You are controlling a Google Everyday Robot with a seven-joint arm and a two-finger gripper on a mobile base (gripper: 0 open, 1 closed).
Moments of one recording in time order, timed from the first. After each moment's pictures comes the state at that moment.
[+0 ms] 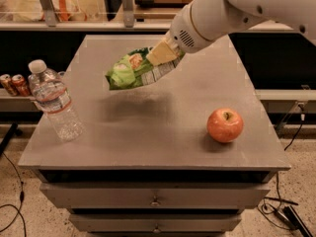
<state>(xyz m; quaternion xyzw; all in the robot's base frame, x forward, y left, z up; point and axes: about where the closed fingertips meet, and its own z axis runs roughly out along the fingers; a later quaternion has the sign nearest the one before) 0.596 -0.027 0.967 -0.46 0.79 0.10 0.40</state>
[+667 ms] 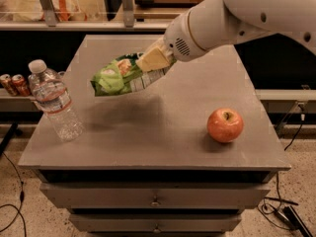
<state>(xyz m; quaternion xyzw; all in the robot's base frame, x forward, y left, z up) 0.576 -0.004 0.962 -0.47 0.77 0.17 0.41</state>
